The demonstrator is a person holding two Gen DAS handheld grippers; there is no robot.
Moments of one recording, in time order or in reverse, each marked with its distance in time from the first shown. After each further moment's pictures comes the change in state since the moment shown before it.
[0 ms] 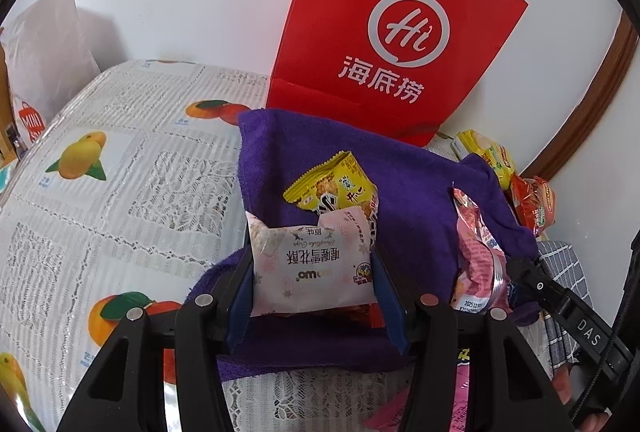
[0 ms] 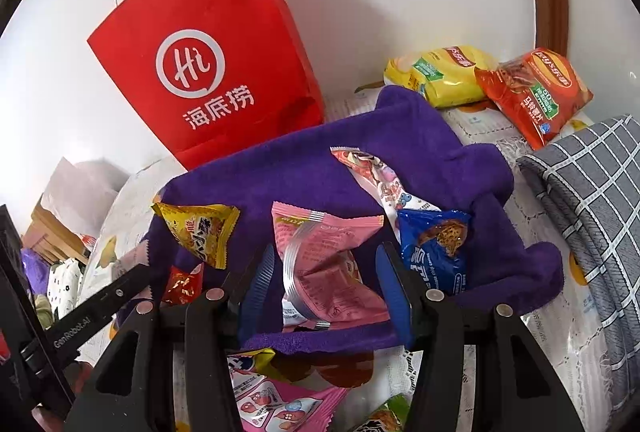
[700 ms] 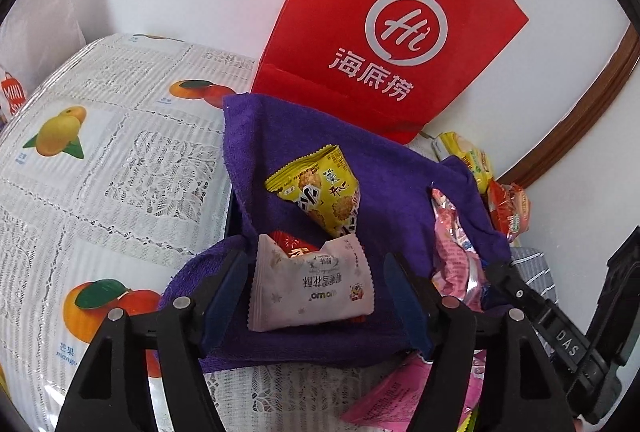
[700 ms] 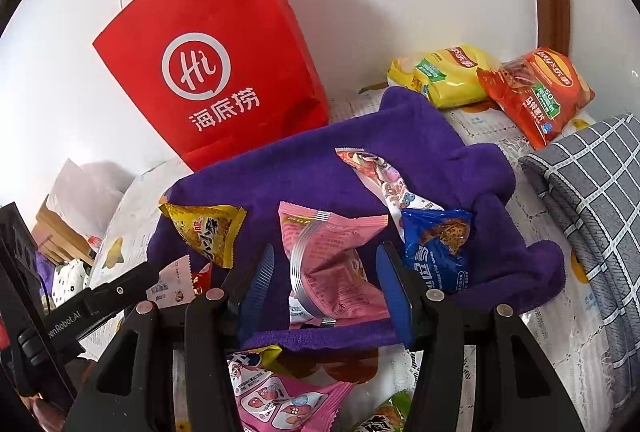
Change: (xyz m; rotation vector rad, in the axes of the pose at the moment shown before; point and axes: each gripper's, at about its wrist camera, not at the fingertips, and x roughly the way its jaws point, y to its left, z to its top) left arm 0.001 0.009 0.003 -0.074 0.040 -0.114; right arm -0.003 0.001 -0.001 0.003 -0.005 0.014
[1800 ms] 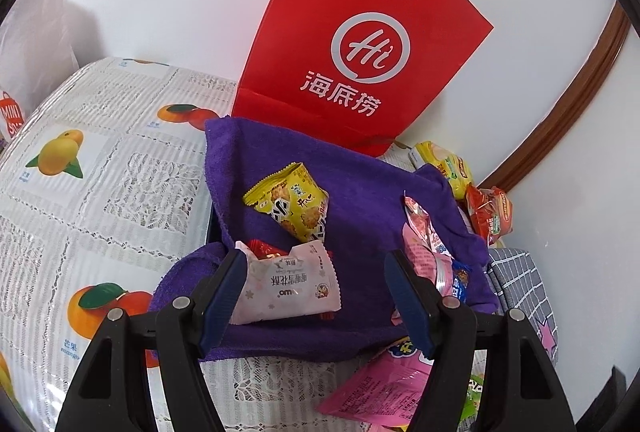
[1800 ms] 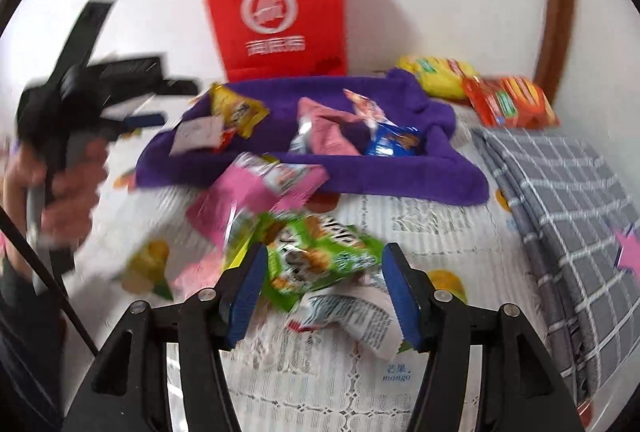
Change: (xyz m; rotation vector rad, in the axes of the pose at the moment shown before) left arm -0.019 -0.016 -0.003 0.040 -0.047 -0.034; right arm -0.093 0.001 -0.112 -0.345 -0.005 -0.071
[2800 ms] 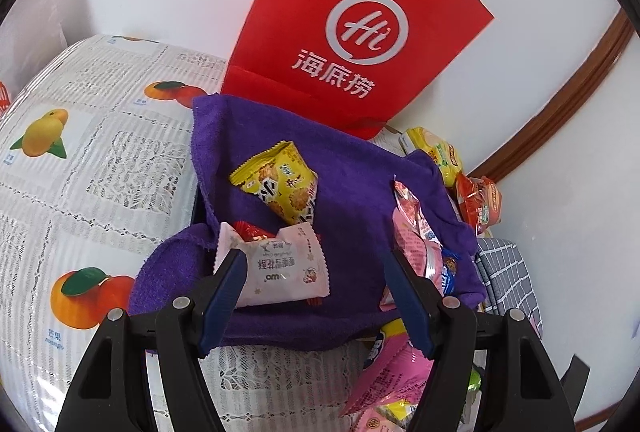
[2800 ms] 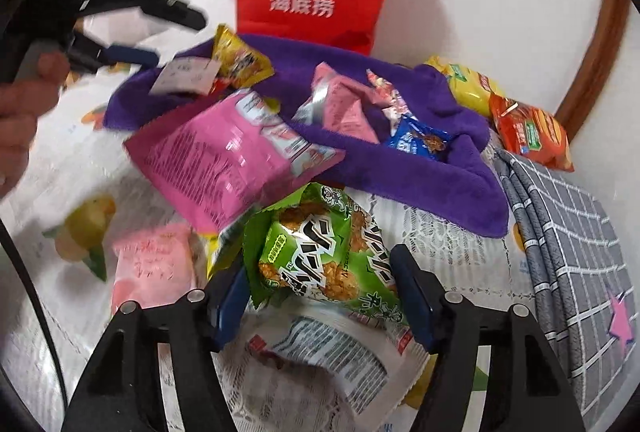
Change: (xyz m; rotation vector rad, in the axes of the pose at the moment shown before) left arm 0.007 0.001 -0.003 -0.016 0.070 -0.054; right arm 0.053 0.005 0.004 -0.165 0.055 -0.059
